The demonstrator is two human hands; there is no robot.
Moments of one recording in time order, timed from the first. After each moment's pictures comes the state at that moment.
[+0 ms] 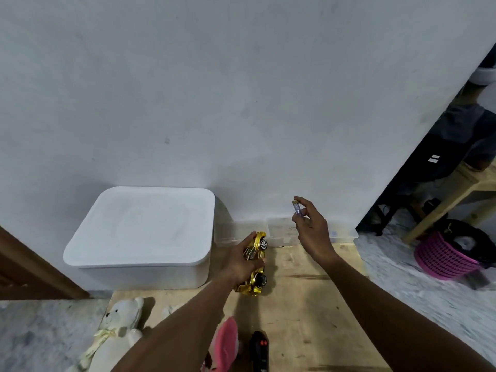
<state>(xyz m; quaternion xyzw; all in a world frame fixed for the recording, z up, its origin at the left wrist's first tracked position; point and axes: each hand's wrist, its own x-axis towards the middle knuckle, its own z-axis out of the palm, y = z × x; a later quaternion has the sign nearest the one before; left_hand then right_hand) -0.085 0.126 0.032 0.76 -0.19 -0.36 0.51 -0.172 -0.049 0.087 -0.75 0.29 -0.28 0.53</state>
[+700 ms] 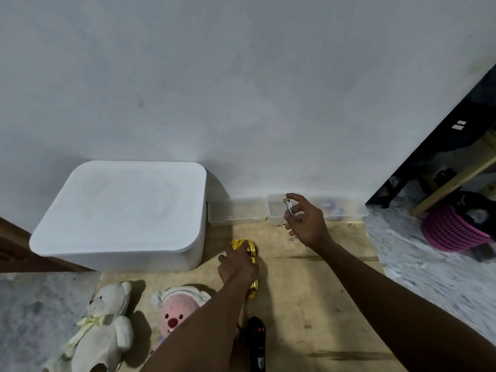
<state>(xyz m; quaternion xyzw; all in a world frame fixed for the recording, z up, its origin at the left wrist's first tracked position) -0.108 0.103 -0.033 0.93 -0.14 -0.29 0.16 -0.163 -0.079 0.009 -0.81 0.26 -0.18 0.49</state>
